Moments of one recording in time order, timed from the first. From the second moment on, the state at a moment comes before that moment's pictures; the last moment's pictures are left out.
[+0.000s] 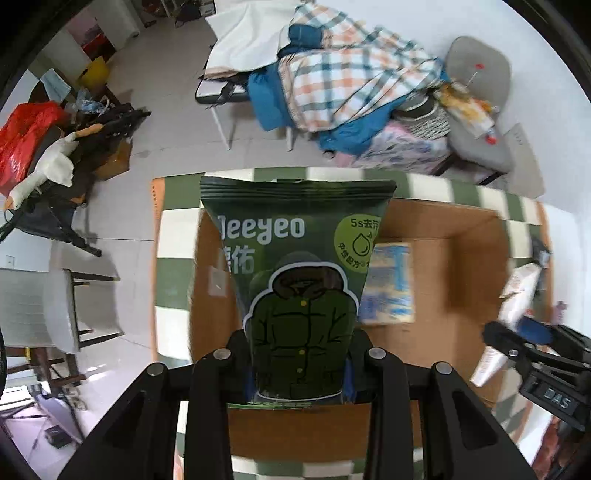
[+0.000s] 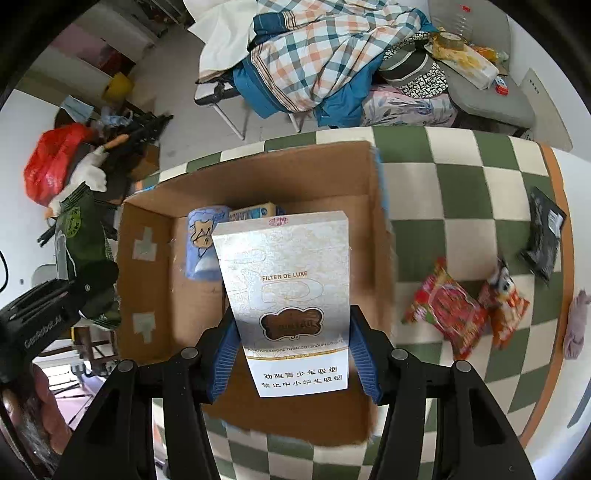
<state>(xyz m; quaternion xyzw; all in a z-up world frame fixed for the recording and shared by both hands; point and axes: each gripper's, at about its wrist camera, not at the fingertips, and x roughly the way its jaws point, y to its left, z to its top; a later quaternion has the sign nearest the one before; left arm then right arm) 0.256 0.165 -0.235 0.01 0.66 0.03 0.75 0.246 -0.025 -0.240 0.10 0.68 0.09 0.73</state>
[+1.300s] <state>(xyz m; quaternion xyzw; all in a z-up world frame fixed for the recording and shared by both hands) 0.250 0.201 -0.262 -0.03 0.66 0.05 0.75 0.258 0.015 -0.287 0.02 0.69 0.04 0.72</state>
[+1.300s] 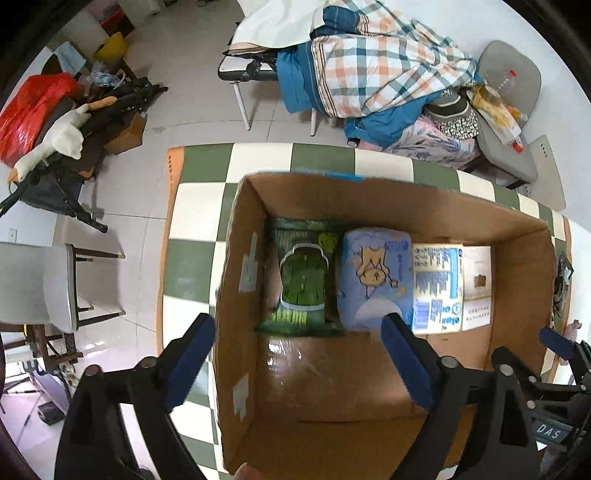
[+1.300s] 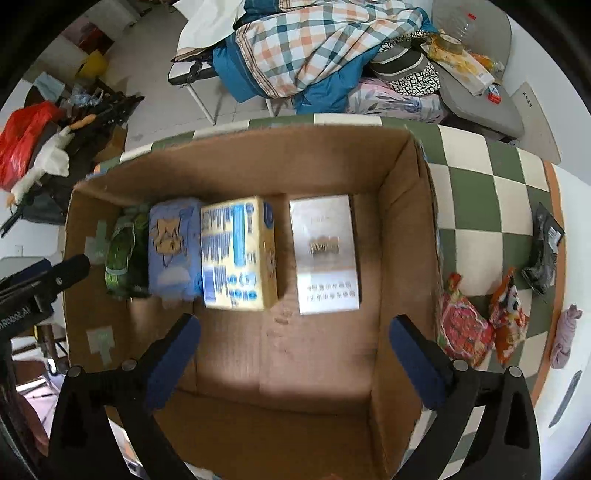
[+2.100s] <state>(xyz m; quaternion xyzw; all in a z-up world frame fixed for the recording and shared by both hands) 0.119 0.166 -0.157 -0.04 0.57 0.03 0.82 0.130 -0.007 -0.181 0.01 0.62 0.07 0.78</state>
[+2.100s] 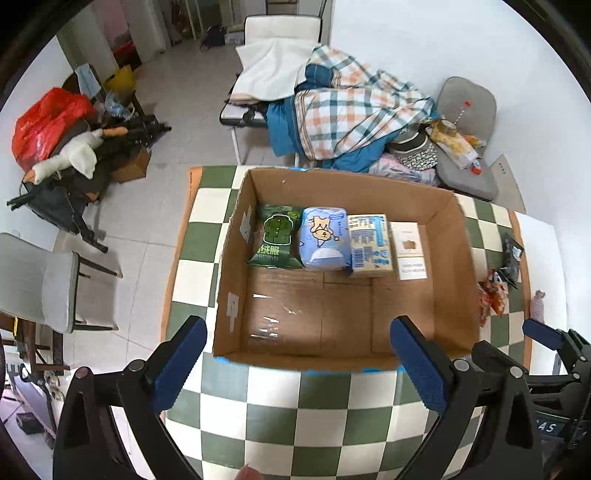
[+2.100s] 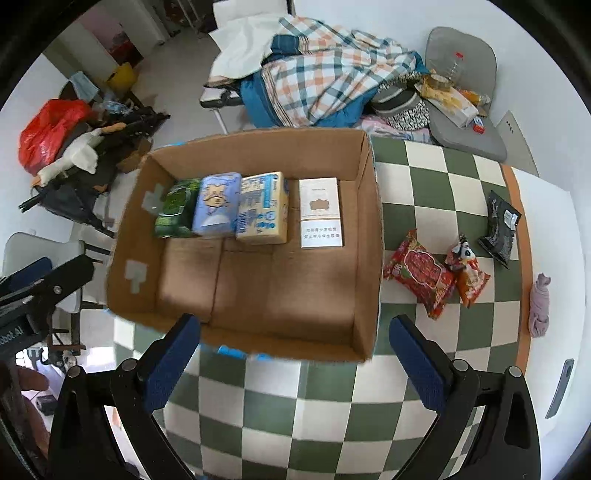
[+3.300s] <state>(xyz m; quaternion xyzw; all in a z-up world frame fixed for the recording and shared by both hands) 0.214 -0.206 -0.264 0.42 0.59 -0.23 0.65 0.099 -0.346 -0.201 0.13 0.64 -0.10 0.75</state>
